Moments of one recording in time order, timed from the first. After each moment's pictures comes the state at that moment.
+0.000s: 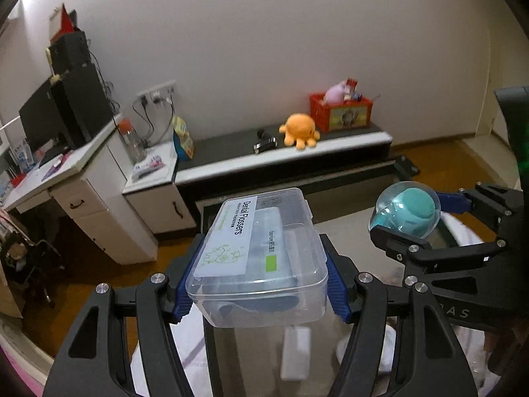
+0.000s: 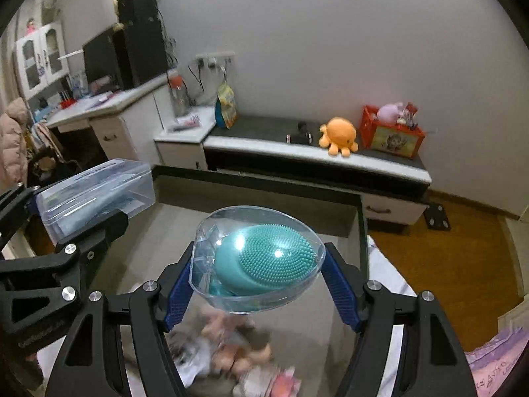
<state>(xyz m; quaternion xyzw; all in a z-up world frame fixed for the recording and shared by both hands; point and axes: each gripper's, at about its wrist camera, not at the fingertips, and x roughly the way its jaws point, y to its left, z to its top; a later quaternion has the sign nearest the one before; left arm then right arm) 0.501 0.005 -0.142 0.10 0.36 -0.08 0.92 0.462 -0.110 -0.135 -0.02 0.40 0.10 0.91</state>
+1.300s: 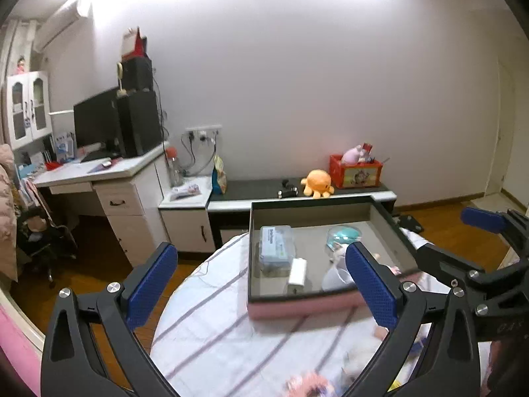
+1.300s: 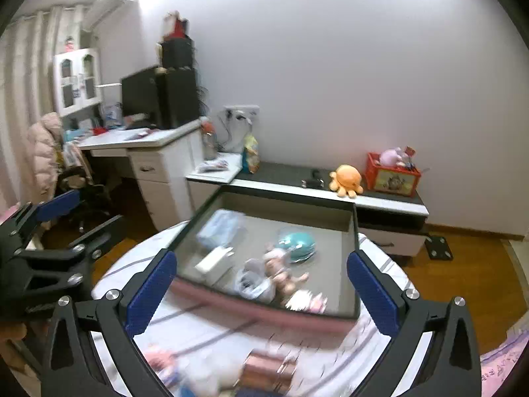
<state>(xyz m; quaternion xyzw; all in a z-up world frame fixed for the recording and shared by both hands) 0.270 0.060 -0.088 0.02 0.21 -0.03 0.98 0.275 -0.099 -0.073 -0.02 0.26 0.13 0.96</state>
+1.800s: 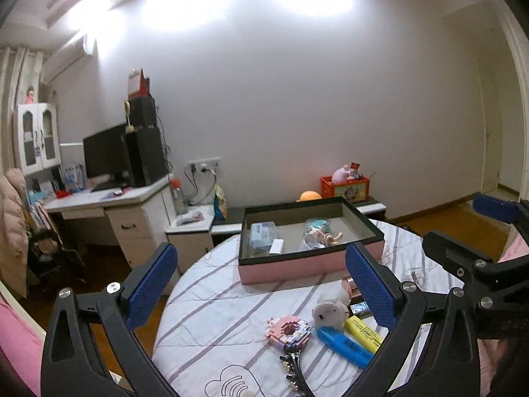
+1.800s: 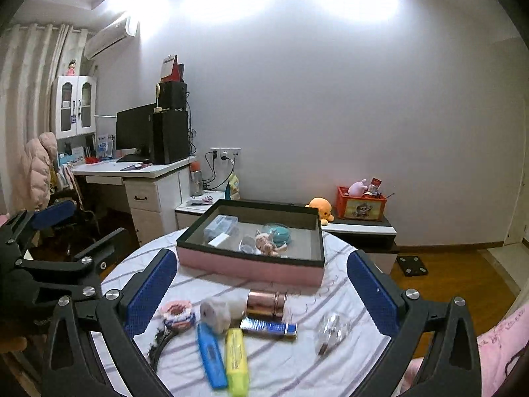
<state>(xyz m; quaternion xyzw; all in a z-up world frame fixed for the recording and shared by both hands) 0.140 0.036 -0.099 0.06 0.13 -0.02 0.99 0.124 -0.110 -0.085 -0.02 0.16 0.07 0.98</state>
